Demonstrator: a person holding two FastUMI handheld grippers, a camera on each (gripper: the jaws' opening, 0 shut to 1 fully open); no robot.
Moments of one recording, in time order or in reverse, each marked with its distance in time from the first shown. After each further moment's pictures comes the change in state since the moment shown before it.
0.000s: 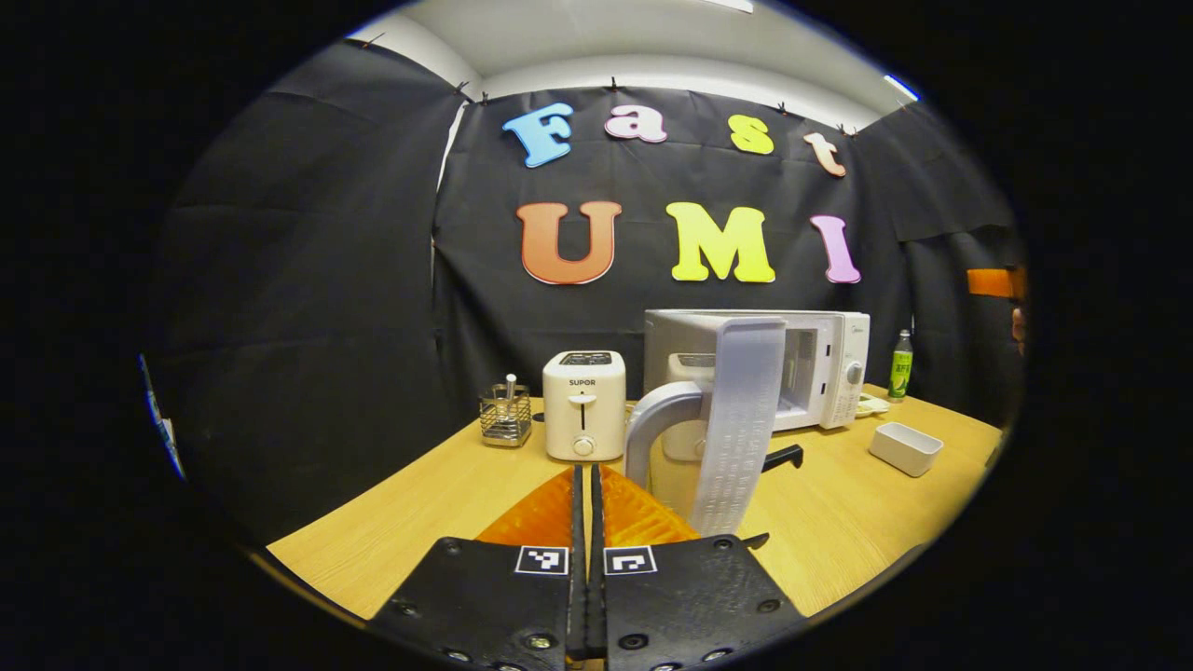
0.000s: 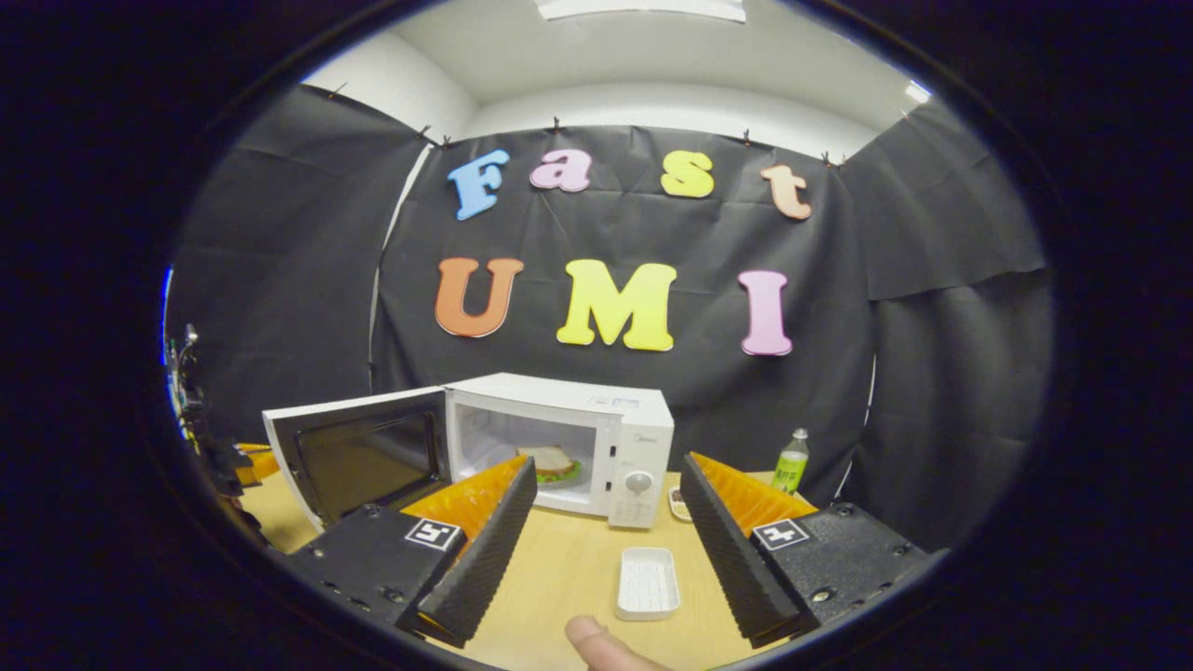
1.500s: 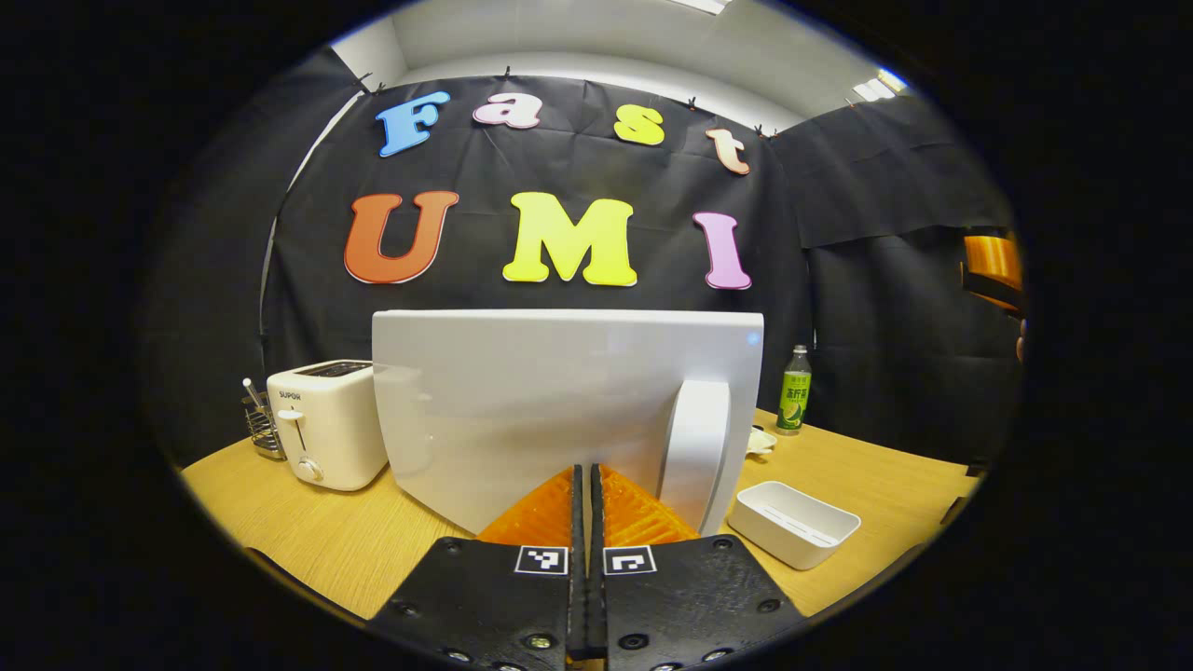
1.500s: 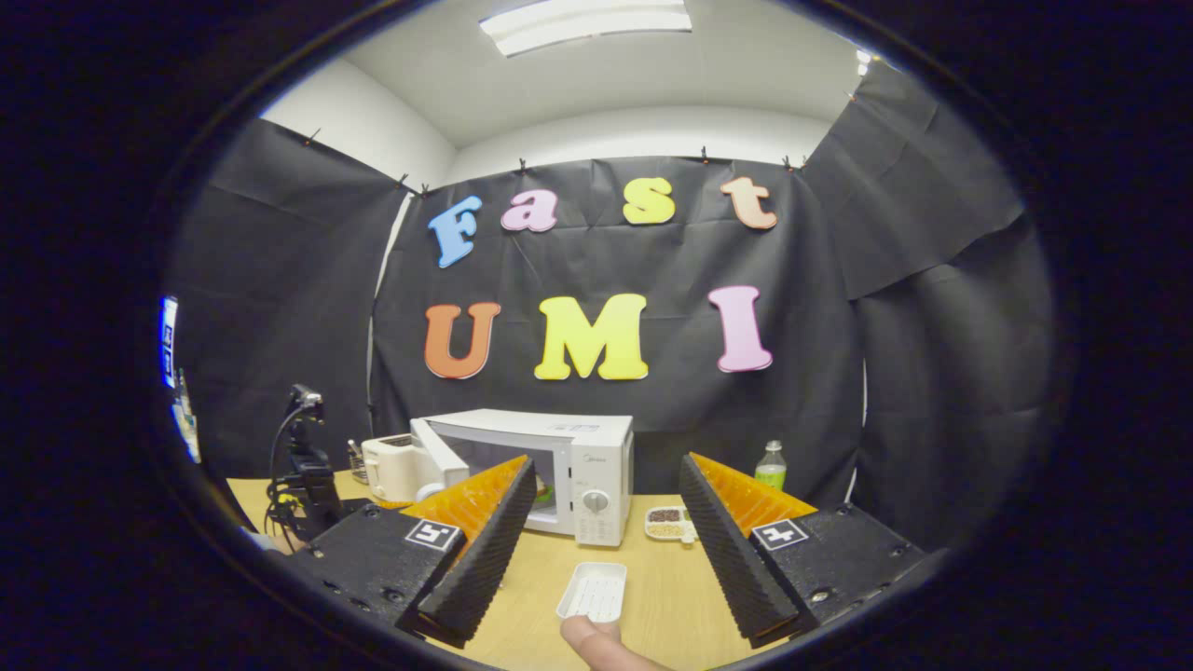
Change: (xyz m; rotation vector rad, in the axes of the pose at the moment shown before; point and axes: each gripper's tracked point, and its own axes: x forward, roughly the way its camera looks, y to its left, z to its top) left arm 0.112 -0.273 0.019 -0.030 -0.063 -0.325; right arm 0.012 -0.085 -0.012 0.065 -0.127 0.062
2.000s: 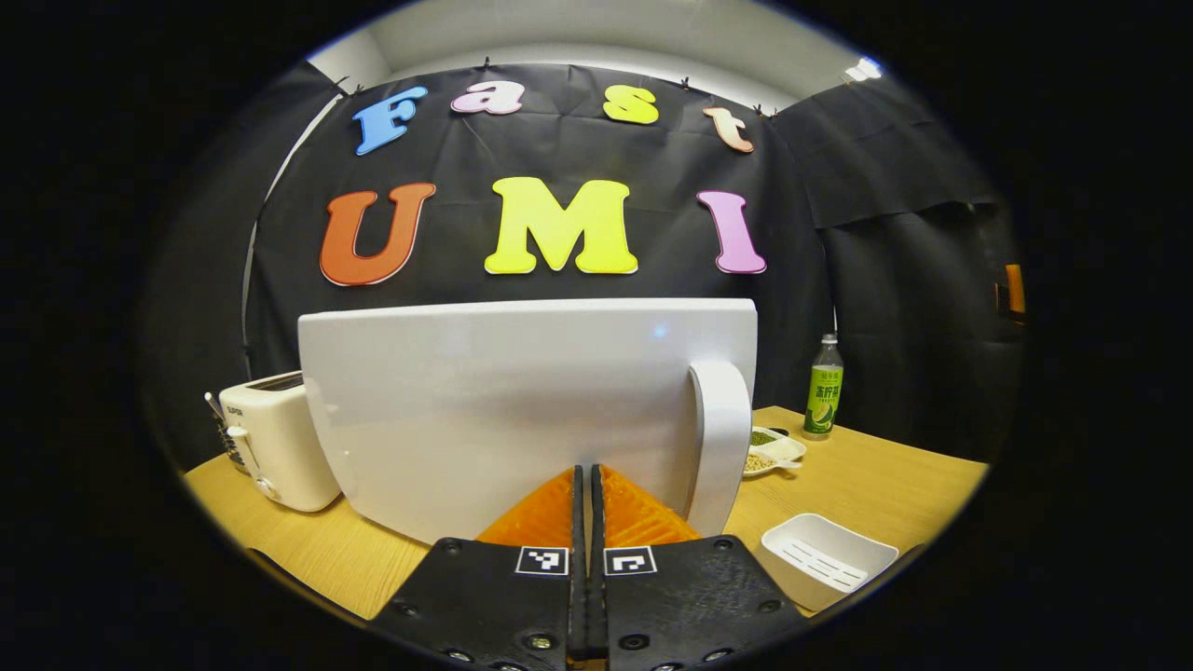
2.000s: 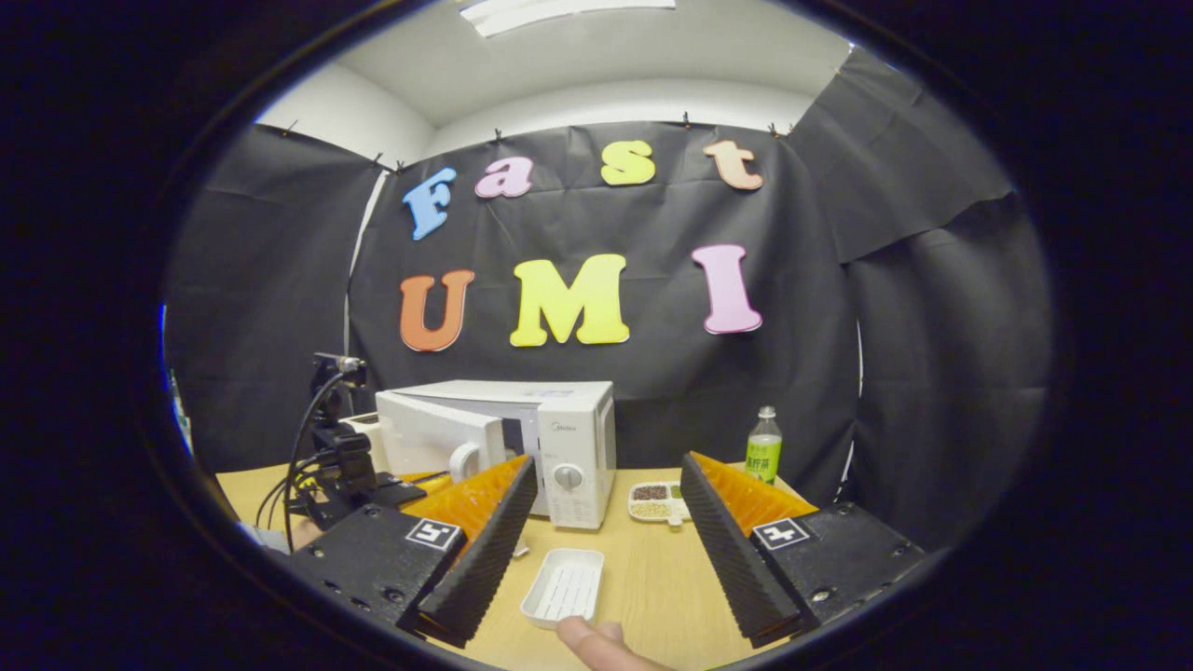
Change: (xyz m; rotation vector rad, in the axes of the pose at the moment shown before) left arm 0.092 -0.022 -0.008 0.036 0.029 0.019; right arm 0.042 -0.038 -0.040 0.020 0.069 -0.065
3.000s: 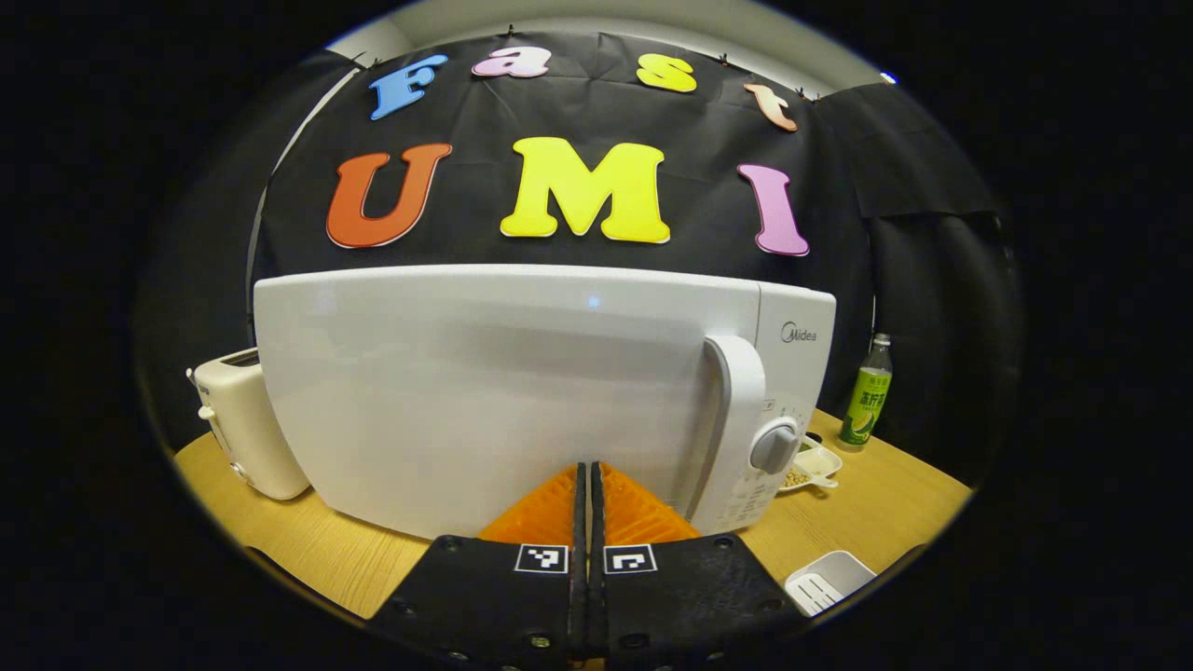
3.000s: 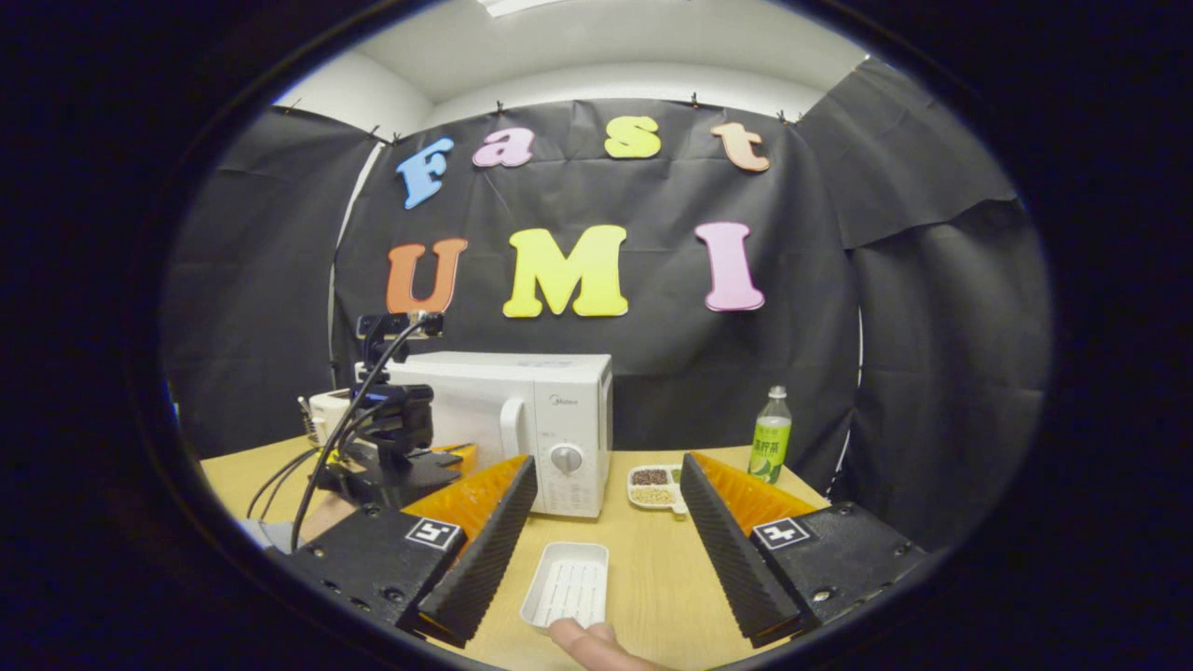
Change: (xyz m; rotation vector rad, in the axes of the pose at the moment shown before) left arm 0.037 0.007 -0.003 -0.062 0.100 0.078; right arm 0.019 0.012 -0.030 -0.042 0.097 -0.071
